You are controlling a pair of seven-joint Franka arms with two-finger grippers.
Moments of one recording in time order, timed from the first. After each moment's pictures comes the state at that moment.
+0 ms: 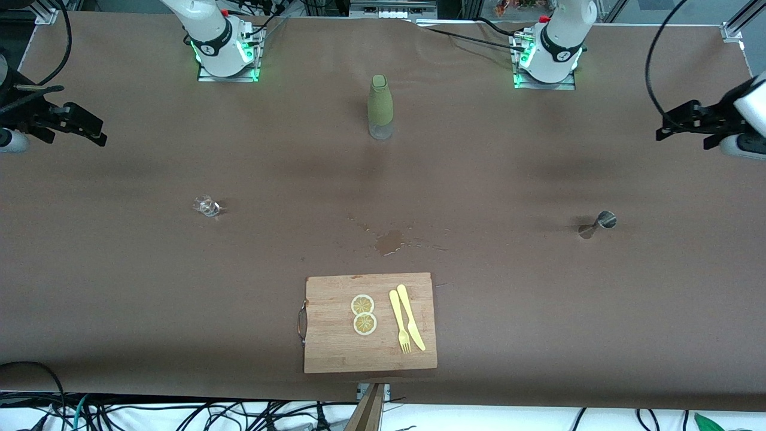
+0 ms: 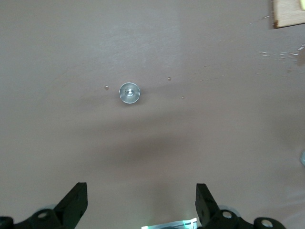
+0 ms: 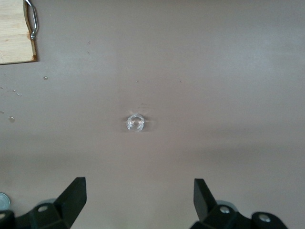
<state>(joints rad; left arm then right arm) 0.29 -0.04 -0.13 -1.73 -0.11 1.56 0.30 -0.04 -0.05 0.04 -1.68 -0.02 1.62 0.03</state>
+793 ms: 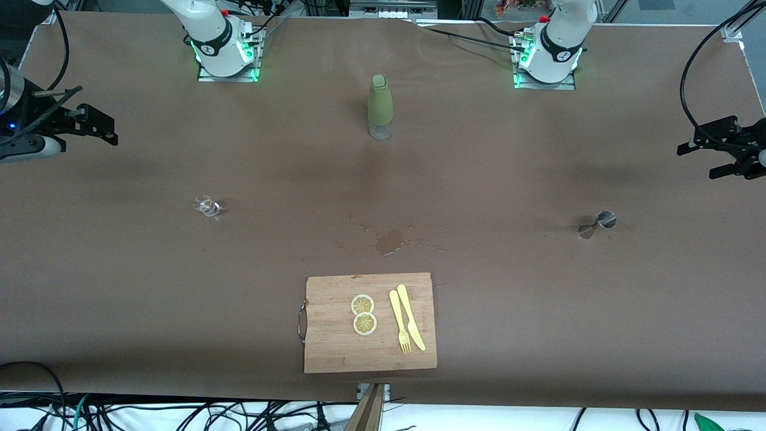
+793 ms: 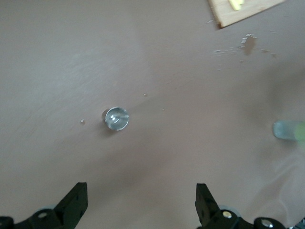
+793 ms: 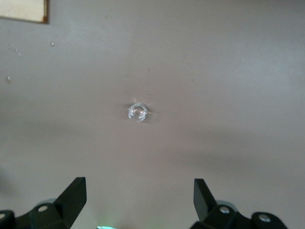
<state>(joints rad) 0.48 0.09 -0.13 -1.74 -0.34 1.60 0.83 -0.04 -0.01 0.04 -1.68 -0.02 1.60 -0.22</state>
